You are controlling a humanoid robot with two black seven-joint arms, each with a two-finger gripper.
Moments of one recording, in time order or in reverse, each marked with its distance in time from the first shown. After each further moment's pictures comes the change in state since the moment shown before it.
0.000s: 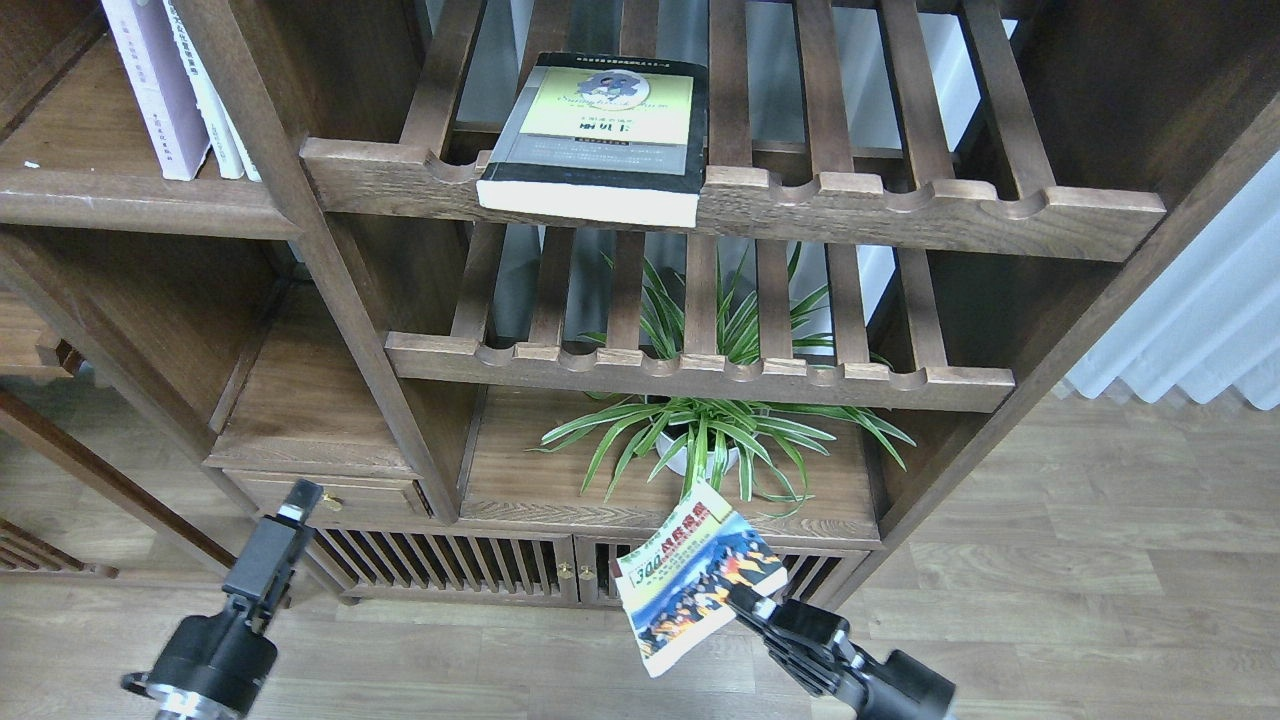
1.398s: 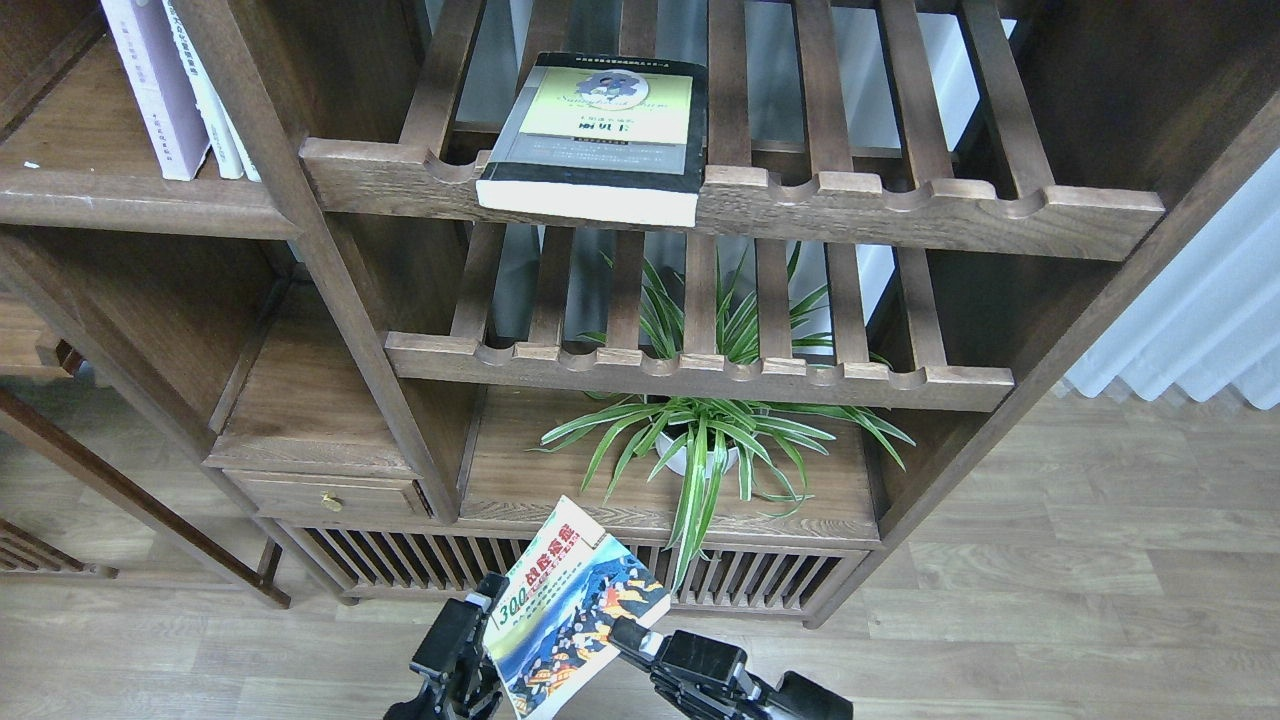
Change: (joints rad) left arm 0.001 -0.269 0.214 0.118 -0.125 0.000 0.025; right arm -0.020 0.107 -0.077 0.036 -0.043 0.000 -0.040
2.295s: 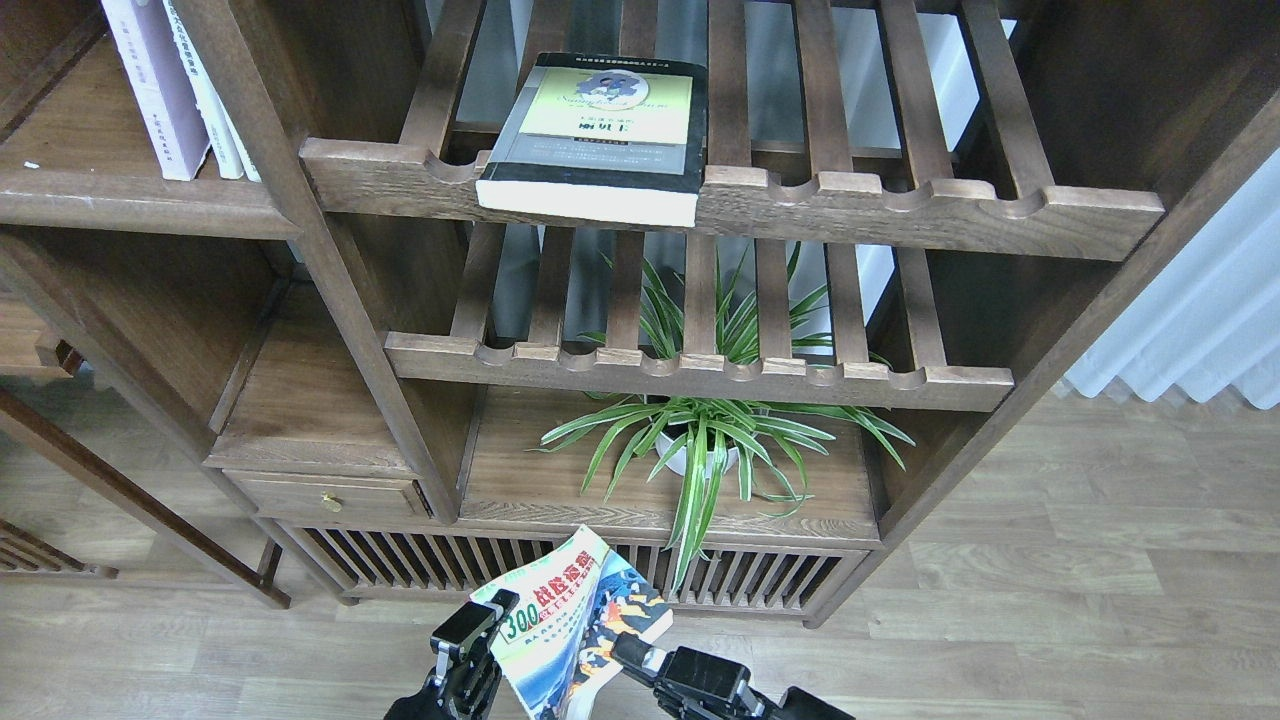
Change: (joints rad) left arm -0.025 0.011 -0.024 0.083 -0.019 0.000 0.085; right arm 0.008 0.001 0.027 -0.056 -0.006 0.000 0.005
